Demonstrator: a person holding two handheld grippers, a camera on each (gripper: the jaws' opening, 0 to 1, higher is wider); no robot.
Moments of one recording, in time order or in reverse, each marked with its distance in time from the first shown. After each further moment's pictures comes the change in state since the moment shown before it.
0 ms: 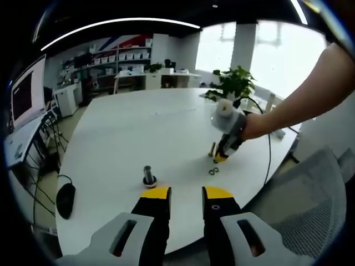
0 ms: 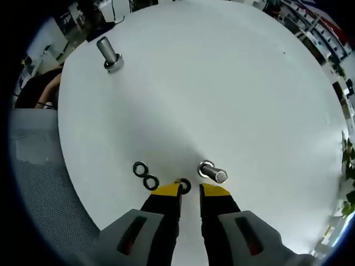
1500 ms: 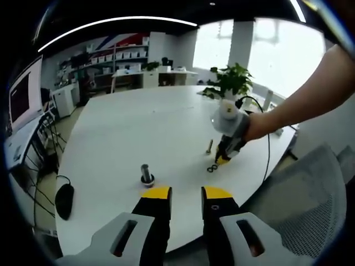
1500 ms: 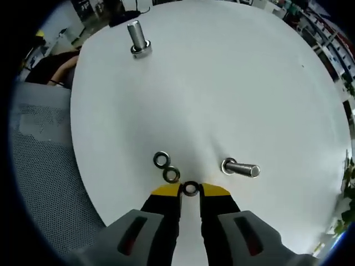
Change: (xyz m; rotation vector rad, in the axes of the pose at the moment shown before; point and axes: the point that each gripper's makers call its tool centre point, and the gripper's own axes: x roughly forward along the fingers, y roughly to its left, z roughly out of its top) left arm 0.002 -0.003 -0.003 0.013 0.019 -0.016; right arm -0.001 0.021 -0.009 -0.122 0.044 0.037
